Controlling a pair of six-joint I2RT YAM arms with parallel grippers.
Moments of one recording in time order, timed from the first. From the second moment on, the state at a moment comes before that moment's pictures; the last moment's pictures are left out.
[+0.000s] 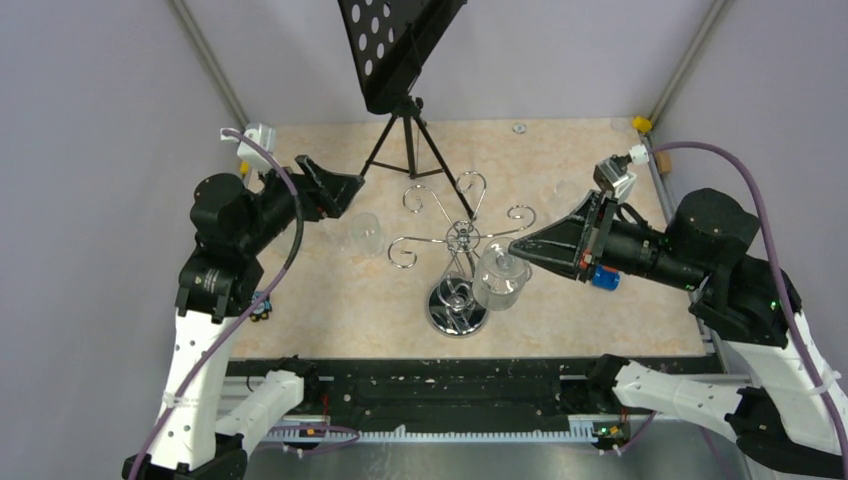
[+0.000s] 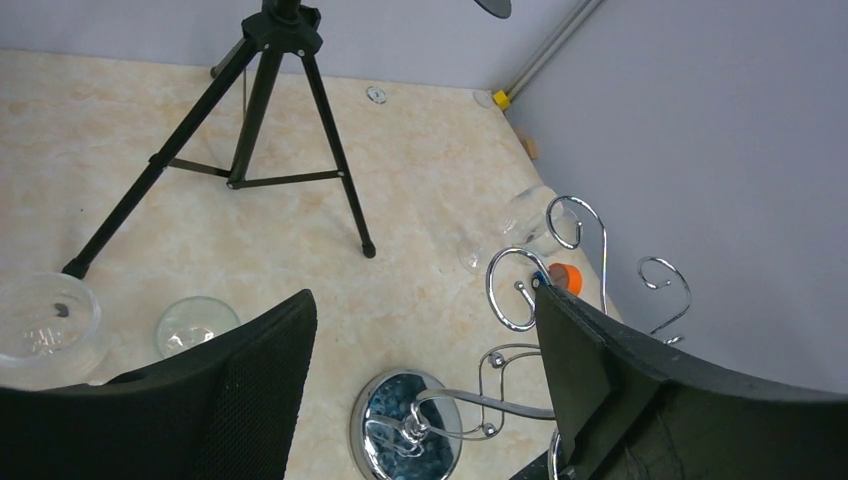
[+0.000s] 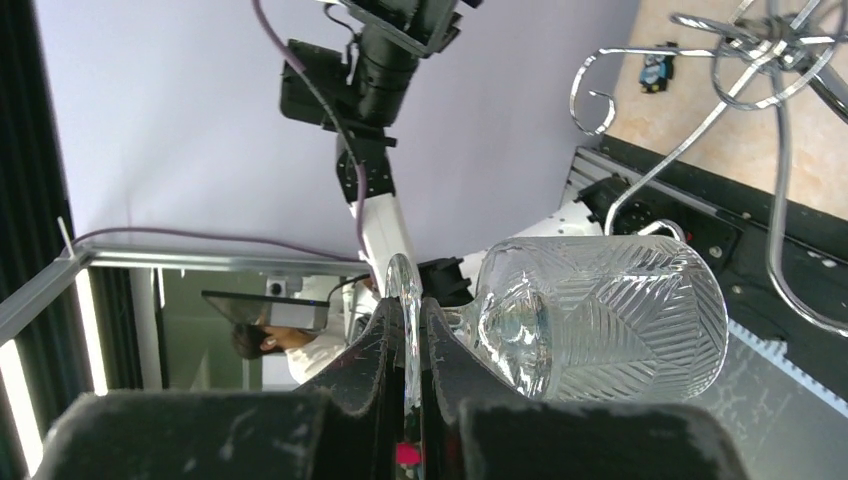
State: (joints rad) left arm -0.21 0.87 1.28 -0.48 0.35 -0.50; right arm 0.87 0.85 1.53 -0.80 -0.25 1.30
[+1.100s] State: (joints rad) left arm -0.22 0.94 1.14 0.53 0.73 -1.57; right arm 0.87 1.17 1.47 0.22 -0.22 1.18
